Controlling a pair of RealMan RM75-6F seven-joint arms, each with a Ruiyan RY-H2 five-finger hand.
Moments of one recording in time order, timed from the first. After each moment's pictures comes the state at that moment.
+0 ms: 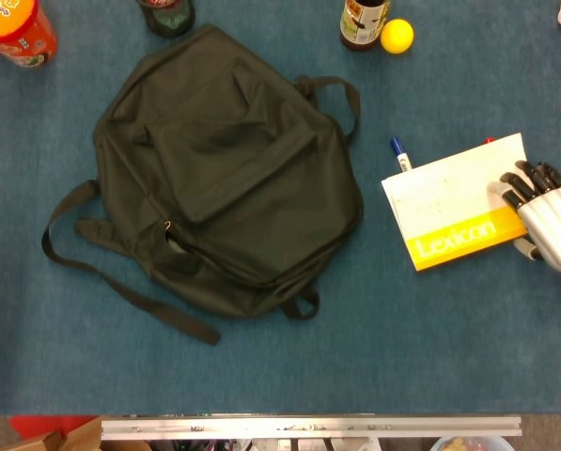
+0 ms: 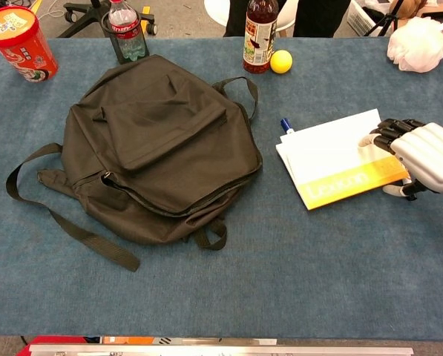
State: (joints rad) left arm -0.05 -1.11 0.00 -1.69 1.51 1.49 0.13; right arm 0.31 -1.63 -0.03 -0.90 -1.70 1.30 -0.08
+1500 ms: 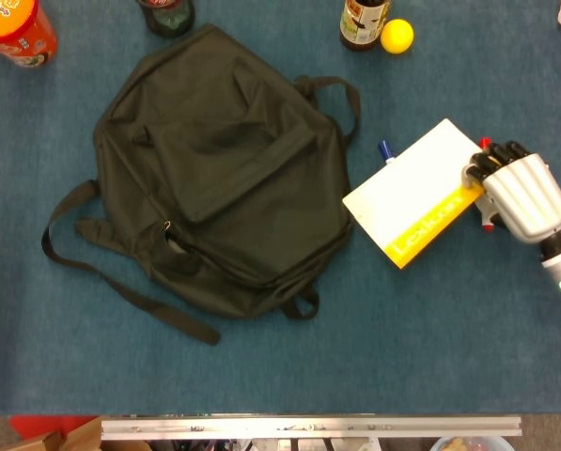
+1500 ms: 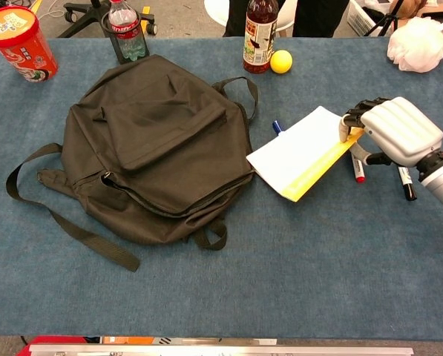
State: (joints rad) left arm -0.07 -1.10 0.00 -1.68 1.49 1.45 0.09; right arm 0.43 -1.72 -0.01 -0.83 -1.68 1.35 0.02
